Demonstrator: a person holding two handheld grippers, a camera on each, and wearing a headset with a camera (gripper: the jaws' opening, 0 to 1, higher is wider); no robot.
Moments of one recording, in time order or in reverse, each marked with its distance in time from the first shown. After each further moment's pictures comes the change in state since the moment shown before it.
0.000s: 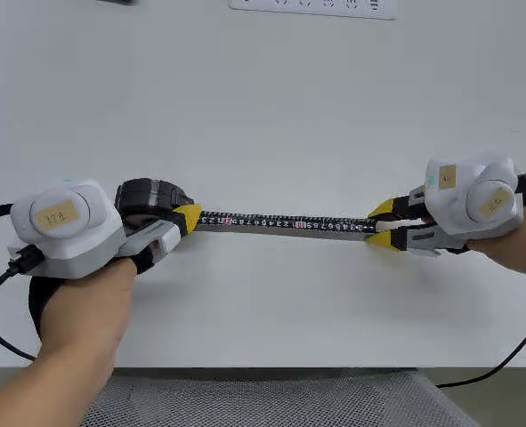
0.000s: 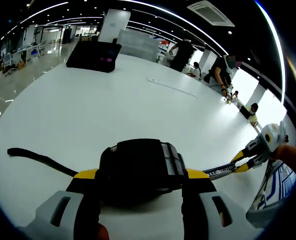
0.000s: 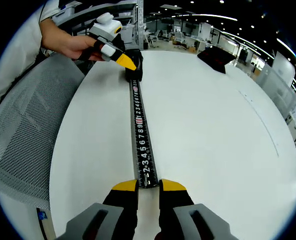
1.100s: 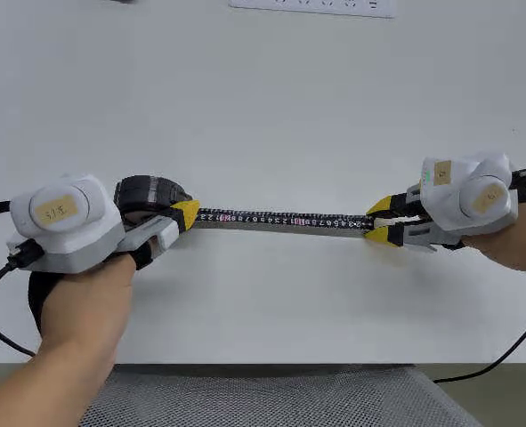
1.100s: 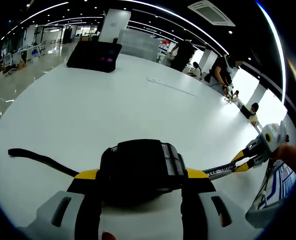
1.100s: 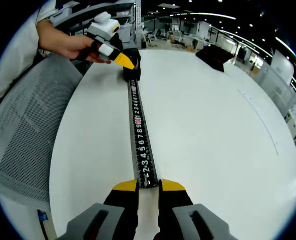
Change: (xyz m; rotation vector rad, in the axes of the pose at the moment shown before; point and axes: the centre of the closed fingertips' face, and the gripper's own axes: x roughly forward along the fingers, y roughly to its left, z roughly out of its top) left arm -0.001 0.000 0.001 0.004 0.004 0.005; right arm 0.000 -0.001 -0.001 0.015 0.008 -0.005
